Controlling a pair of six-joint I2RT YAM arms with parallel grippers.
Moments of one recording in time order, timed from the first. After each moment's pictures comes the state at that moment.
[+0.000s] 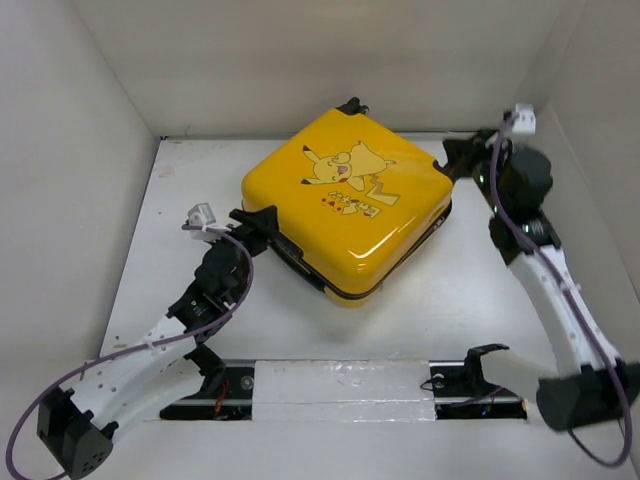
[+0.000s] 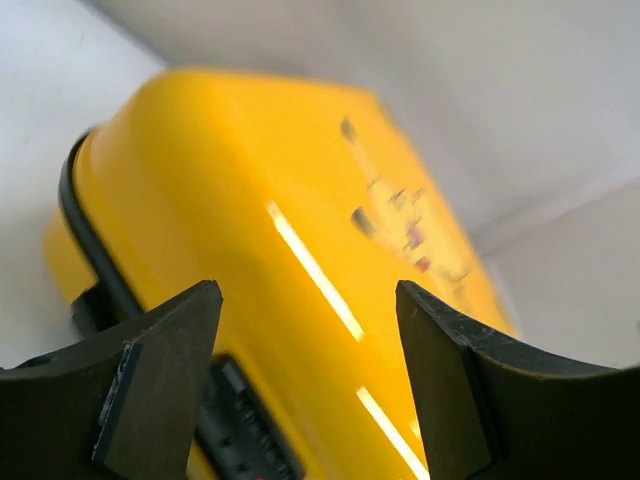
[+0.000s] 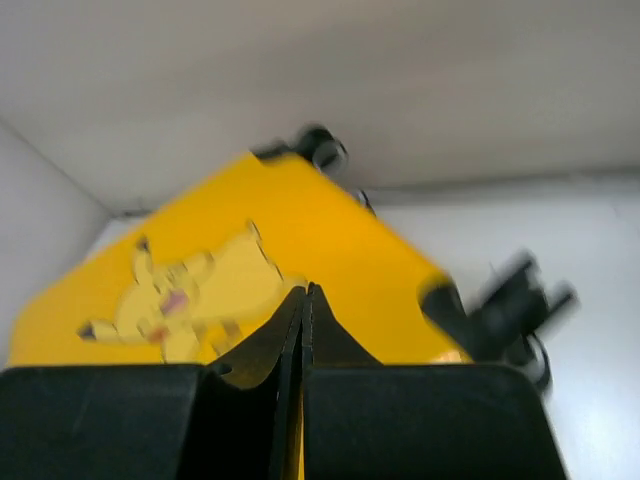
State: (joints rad) left arm -0.71 0.73 0.53 0.16 -0.63 -0.86; right arm 0.17 1.18 1.24 0.00 -0.15 0.31
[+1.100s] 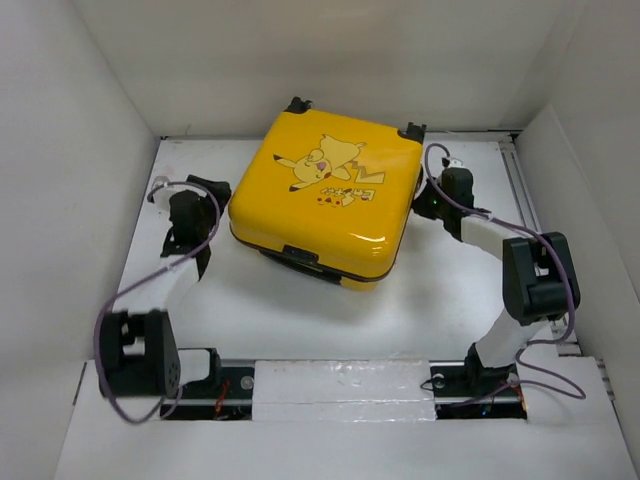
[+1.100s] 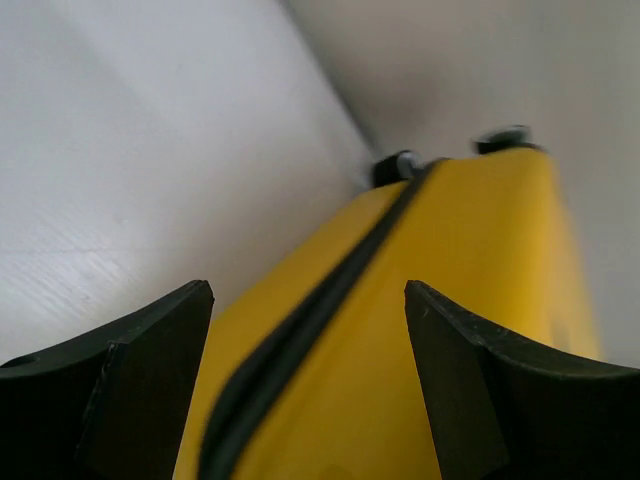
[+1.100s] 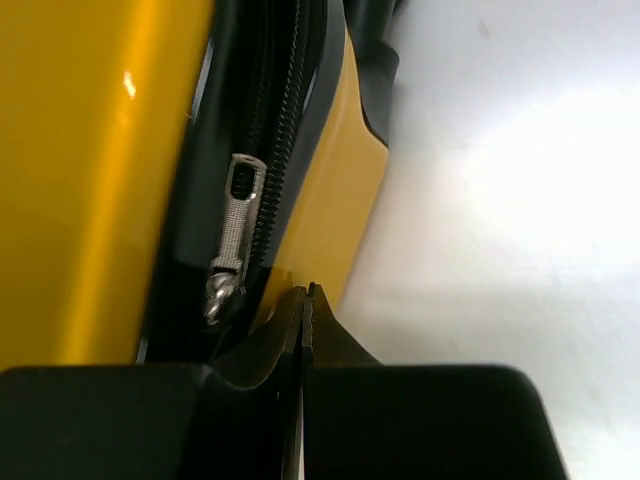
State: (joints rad) left arm 0.00 1.31 0.68 0.28 -0.11 -0.99; right arm 0.15 1.68 0.94 0.15 -0.12 0.46
